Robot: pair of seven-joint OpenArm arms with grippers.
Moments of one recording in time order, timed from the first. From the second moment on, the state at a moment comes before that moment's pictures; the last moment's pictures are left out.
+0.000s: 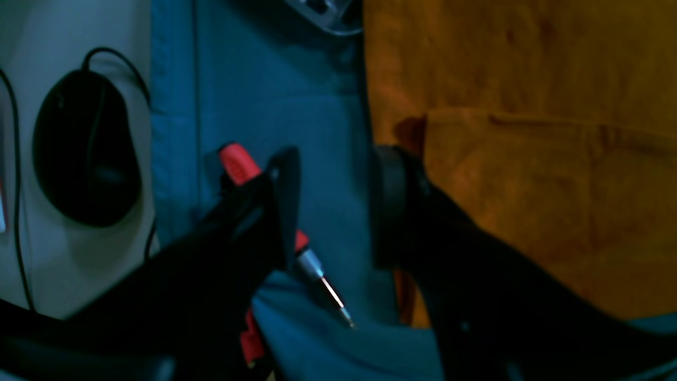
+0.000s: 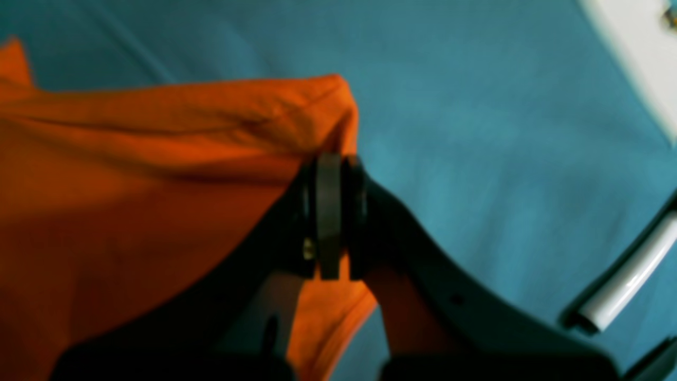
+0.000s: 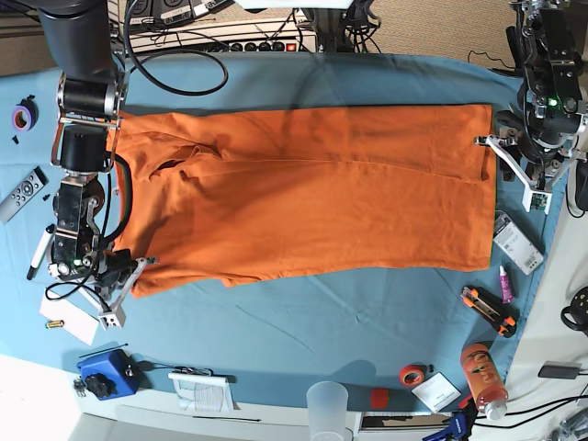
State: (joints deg) left arm 16.8 -20.2 -17.6 113.5 -16.1 -9.5 59.7; right arm 29.7 22.5 4.1 64.0 7.5 25.4 -55.3
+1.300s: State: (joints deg) left arm 16.8 -20.2 -17.6 113.5 -16.1 -9.5 59.7; right arm -0.2 22.7 4.0 99.9 15.9 28.4 -67.7
